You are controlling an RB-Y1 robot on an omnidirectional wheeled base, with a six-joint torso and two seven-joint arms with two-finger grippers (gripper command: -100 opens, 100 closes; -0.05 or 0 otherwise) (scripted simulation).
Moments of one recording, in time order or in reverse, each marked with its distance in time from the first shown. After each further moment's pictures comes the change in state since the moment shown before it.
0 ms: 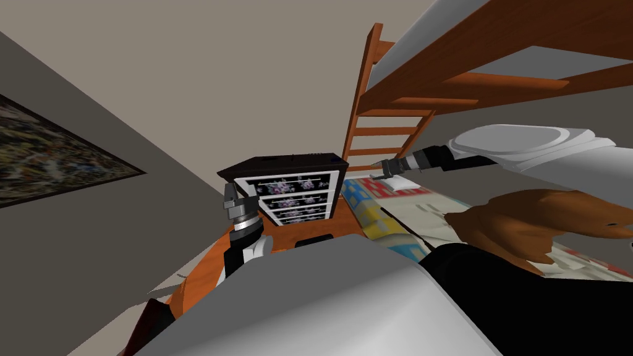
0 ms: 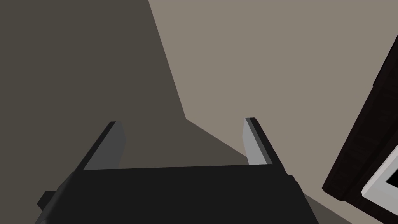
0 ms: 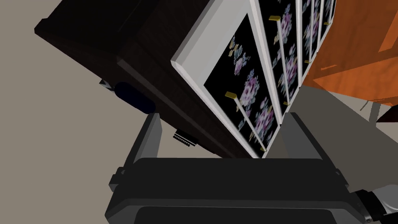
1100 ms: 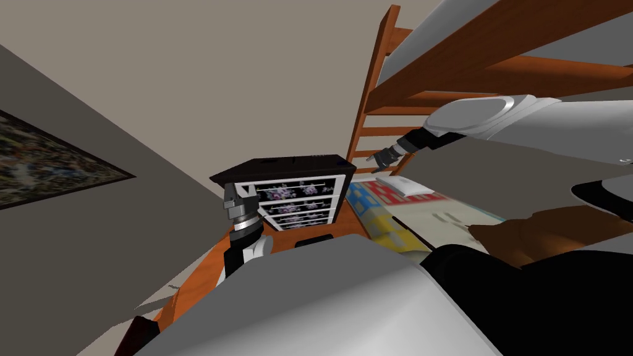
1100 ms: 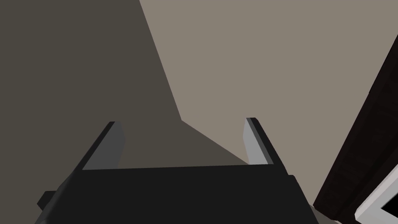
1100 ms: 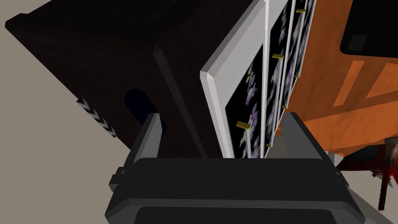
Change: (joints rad) left arm 0.000 0.000 0.000 0.000 0.000 0.000 0.000; right arm 0.091 -0.319 -0.144 0.150 0.115 -0.137 -0.065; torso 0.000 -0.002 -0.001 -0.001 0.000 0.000
